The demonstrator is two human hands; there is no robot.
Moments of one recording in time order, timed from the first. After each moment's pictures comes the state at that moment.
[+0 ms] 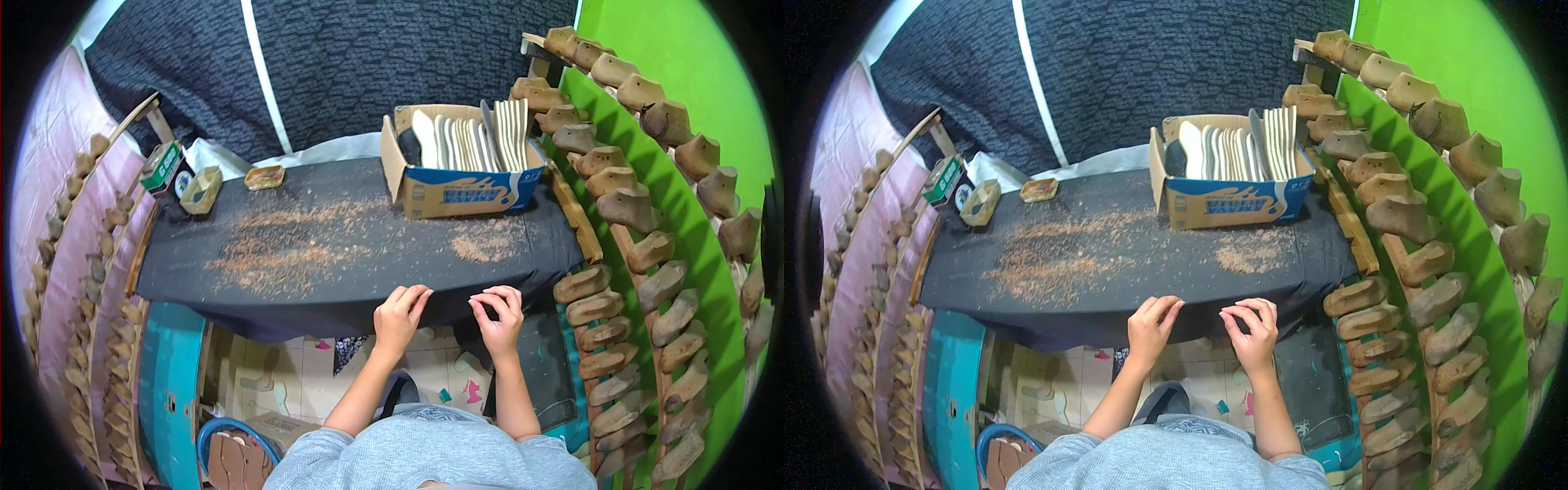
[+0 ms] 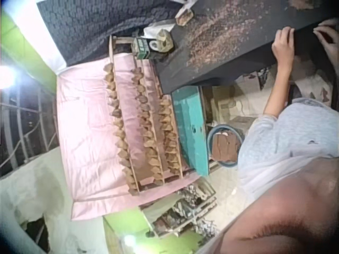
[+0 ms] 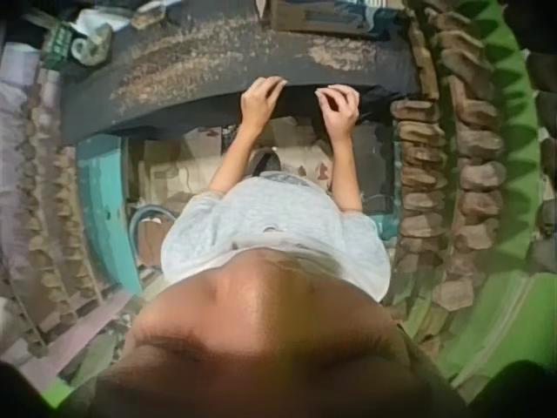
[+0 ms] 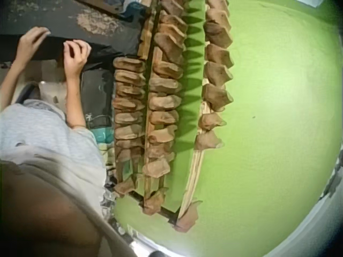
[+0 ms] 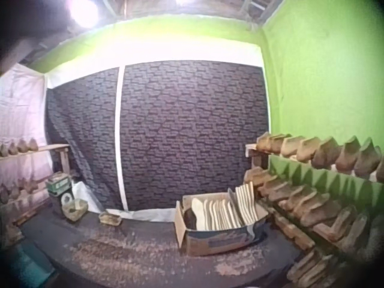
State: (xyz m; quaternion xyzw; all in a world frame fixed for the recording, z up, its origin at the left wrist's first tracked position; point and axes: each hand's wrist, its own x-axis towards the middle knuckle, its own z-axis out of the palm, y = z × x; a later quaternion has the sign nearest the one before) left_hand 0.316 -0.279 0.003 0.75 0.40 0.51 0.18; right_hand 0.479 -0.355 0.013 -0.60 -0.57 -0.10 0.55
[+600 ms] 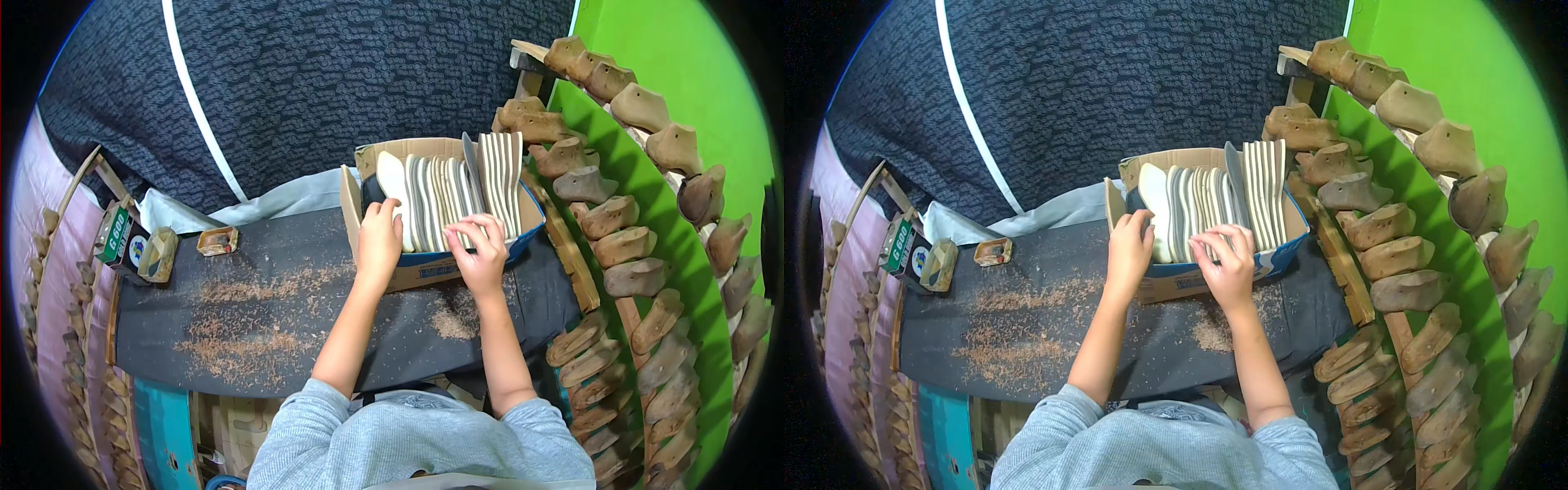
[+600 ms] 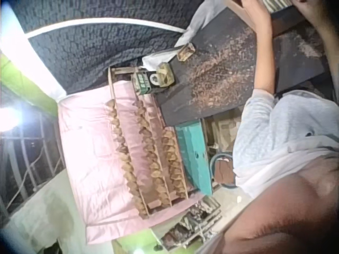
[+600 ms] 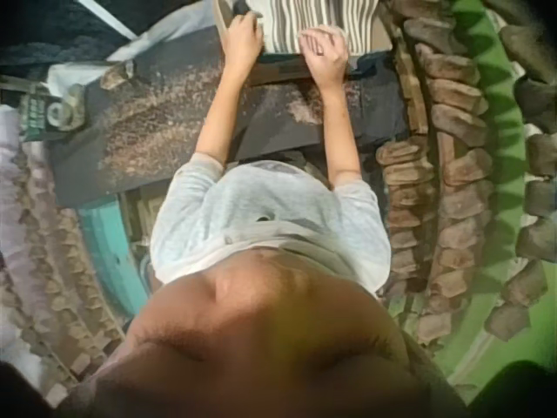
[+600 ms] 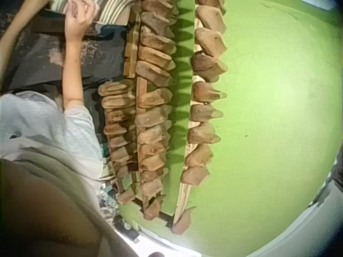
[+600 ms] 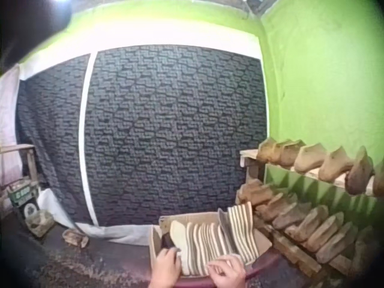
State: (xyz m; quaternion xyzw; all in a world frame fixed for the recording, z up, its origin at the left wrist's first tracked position) left_hand 0.437 -0.015 0.081 0.77 0.40 0.47 0.14; right_hand 0.574 -0.114 0.089 -0.54 -0.59 -0.22 0.56
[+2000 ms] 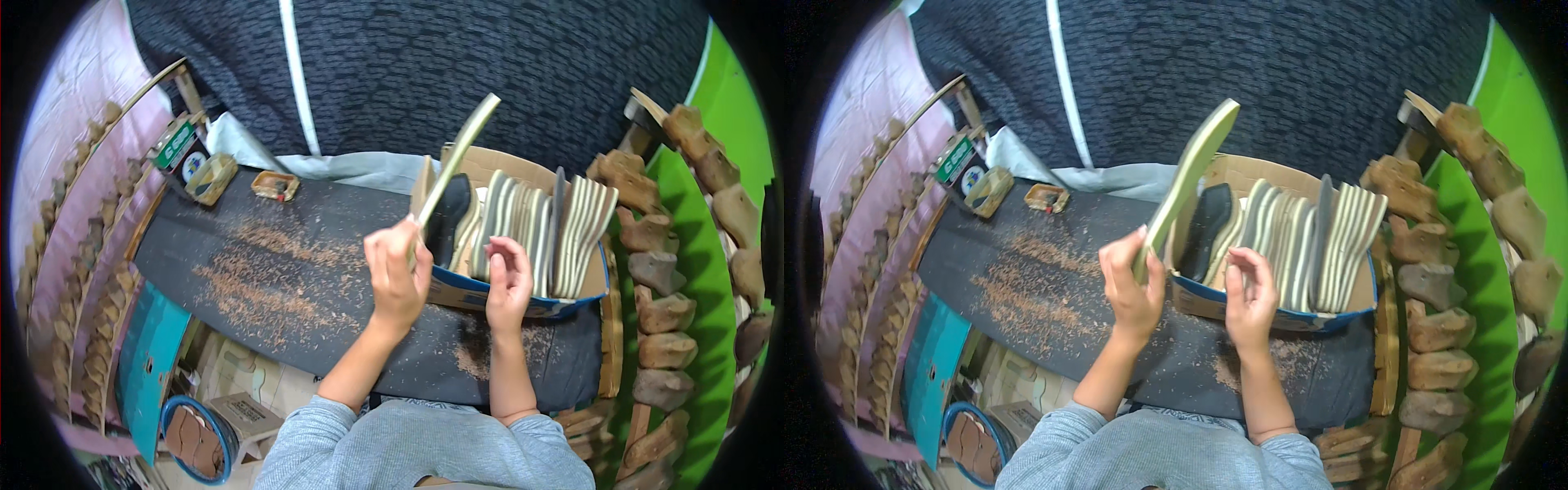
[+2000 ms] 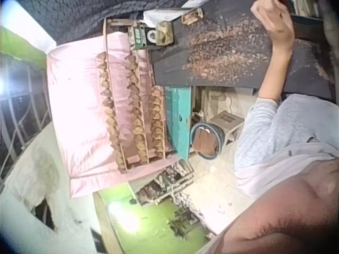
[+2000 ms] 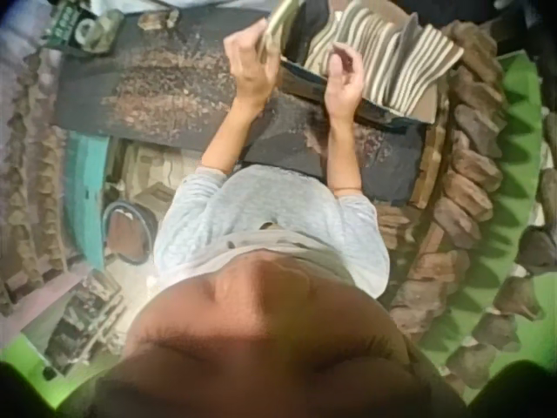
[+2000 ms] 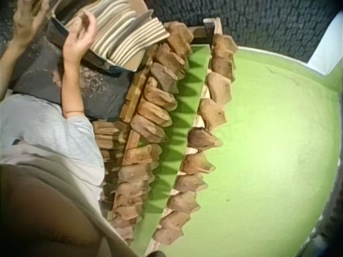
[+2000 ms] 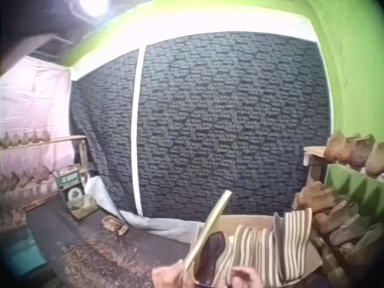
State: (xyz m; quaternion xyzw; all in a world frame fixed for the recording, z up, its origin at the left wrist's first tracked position) left_hand 0.404 -0.059 0.089 0.65 0.38 0.65 -0.12; right_hand 0.550 -0.082 0.075 -0.38 -0.52 0.27 0.71
